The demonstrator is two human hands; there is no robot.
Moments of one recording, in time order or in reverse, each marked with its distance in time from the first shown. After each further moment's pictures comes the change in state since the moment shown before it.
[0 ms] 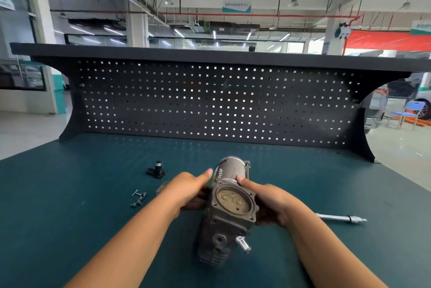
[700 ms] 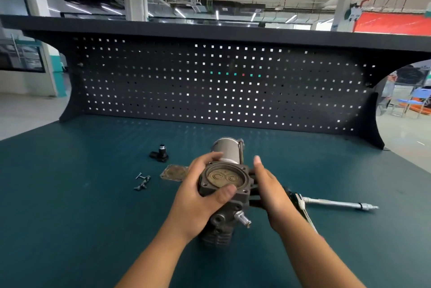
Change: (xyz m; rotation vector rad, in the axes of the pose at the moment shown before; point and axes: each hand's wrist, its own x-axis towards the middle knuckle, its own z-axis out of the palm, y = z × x) left_hand -0.038 -0.044 0.008 -0.185 -0.055 0.689; right_hand -0.004 0.014 0.045 0.227 0.212 -0.333
